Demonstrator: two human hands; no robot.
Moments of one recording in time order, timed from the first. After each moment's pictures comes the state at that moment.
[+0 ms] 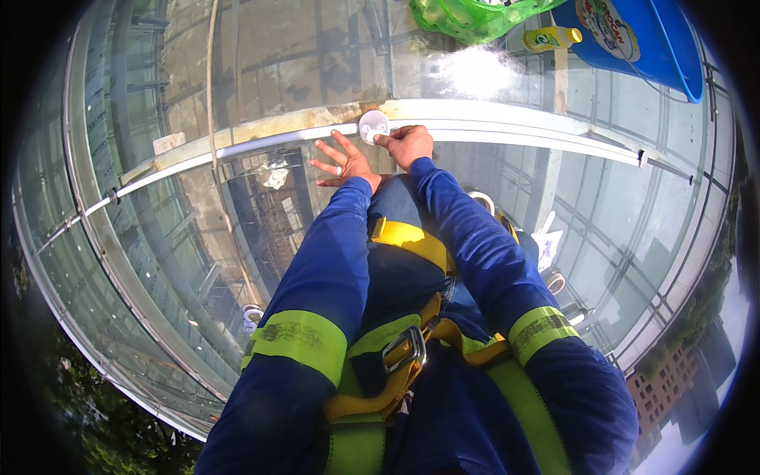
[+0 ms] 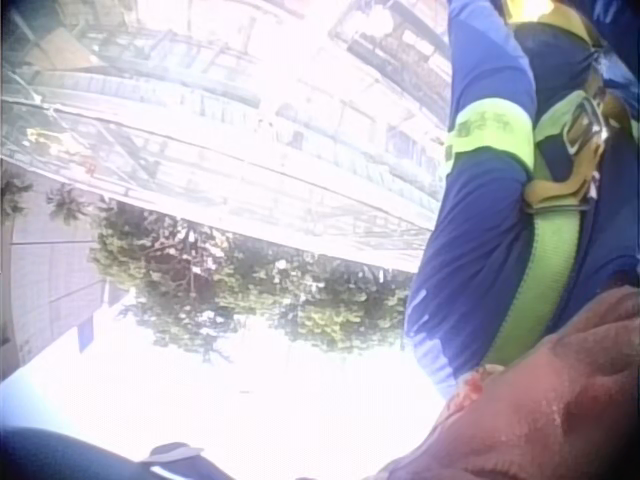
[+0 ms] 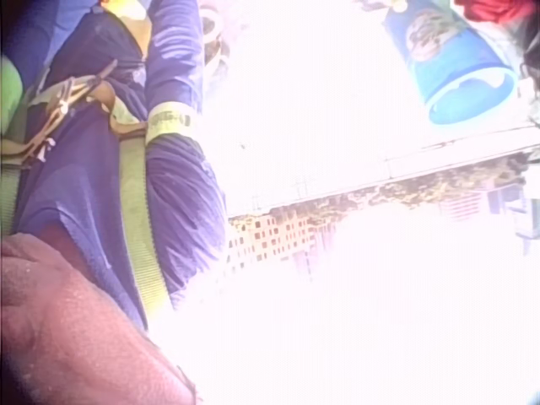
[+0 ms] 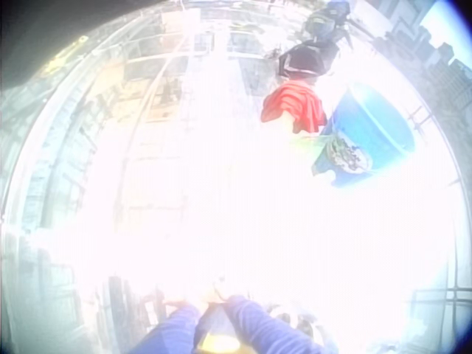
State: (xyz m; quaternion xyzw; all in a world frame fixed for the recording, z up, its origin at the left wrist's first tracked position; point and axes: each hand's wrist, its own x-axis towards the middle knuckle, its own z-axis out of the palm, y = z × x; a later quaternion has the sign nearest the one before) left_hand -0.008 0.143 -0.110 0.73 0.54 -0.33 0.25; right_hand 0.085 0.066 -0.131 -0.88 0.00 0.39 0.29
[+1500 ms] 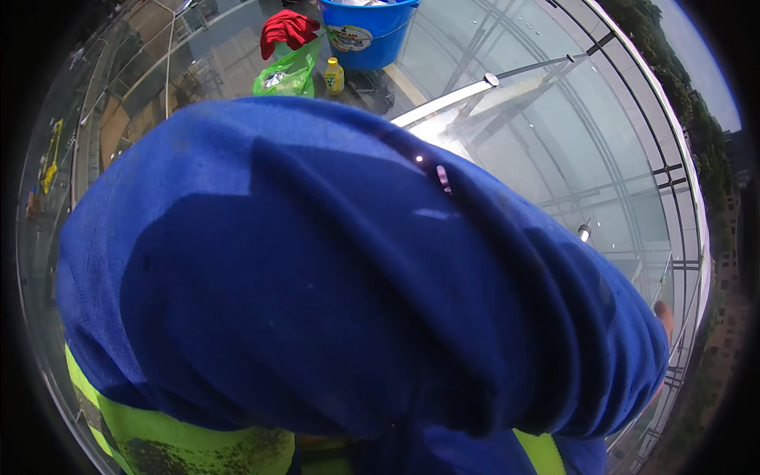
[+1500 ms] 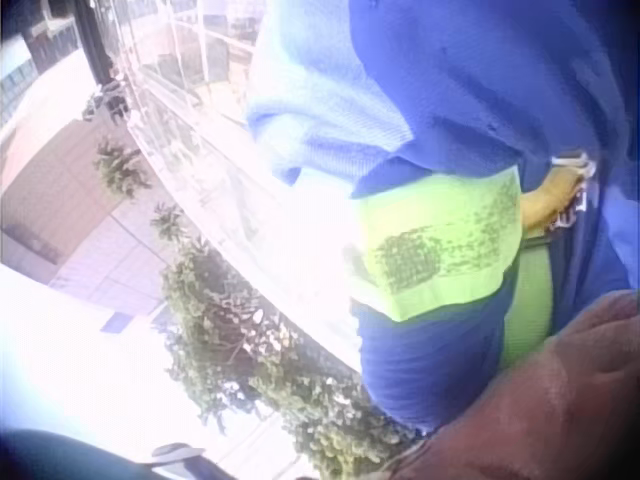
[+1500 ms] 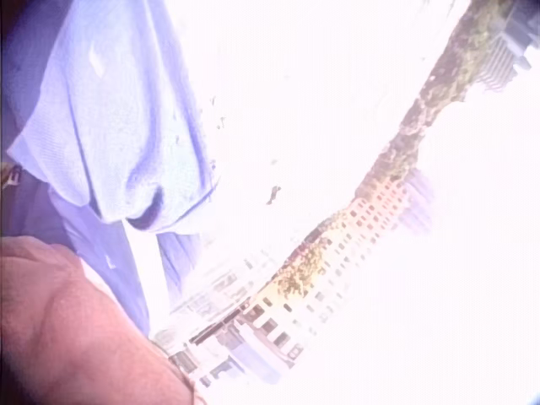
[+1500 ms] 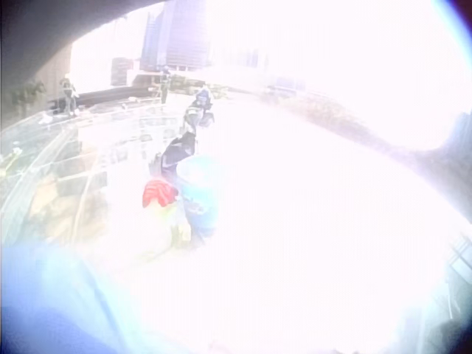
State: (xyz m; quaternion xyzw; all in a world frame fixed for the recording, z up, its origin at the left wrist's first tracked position) left_hand -0.149 -0.221 0.483 0.72 -0.69 0.06 -0.05; right_hand -0.077 -0.288 0.059 -0.90 -0.06 0.01 0.43
